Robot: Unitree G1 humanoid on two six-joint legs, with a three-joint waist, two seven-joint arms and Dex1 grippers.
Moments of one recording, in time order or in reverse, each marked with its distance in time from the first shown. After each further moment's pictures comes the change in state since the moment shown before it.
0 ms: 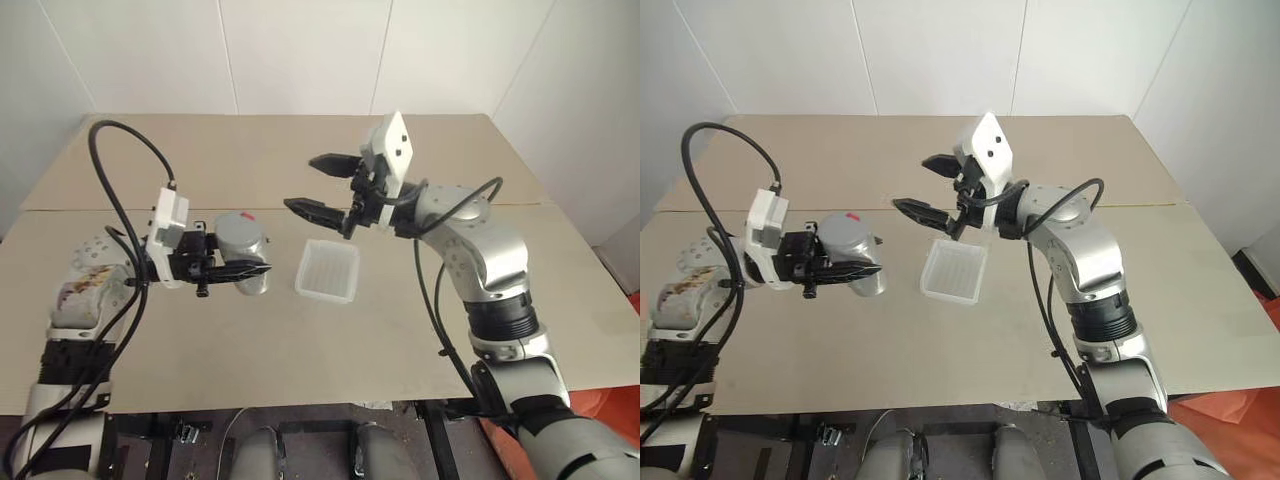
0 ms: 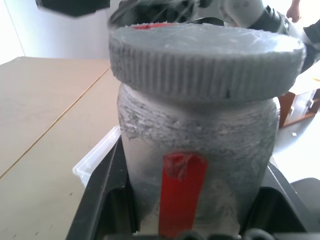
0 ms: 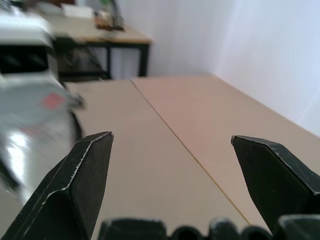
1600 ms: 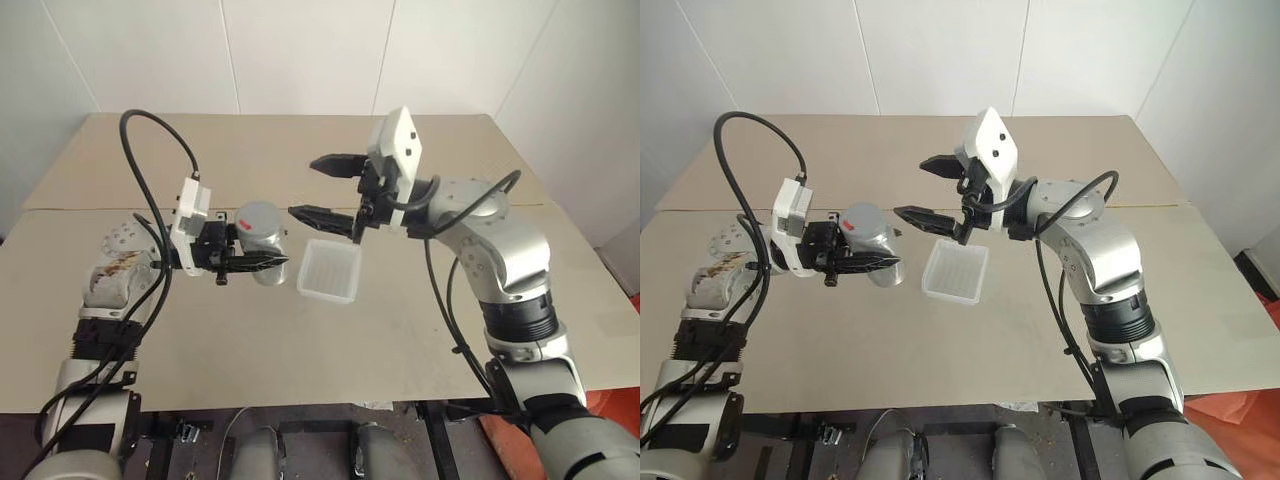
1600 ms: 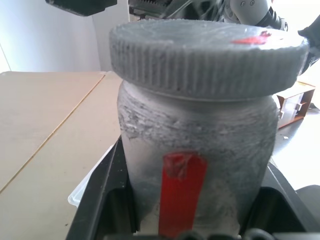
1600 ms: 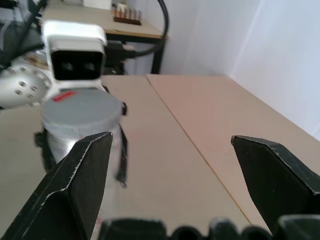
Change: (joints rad) left arm -0.102 -0.054 -0.043 0.122 0.051 -0.067 -0.059; right arm 0.003 -0.107 0.000 -0.046 0.029 0.034 0.043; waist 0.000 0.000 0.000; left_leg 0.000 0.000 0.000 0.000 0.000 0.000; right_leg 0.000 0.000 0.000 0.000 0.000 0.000
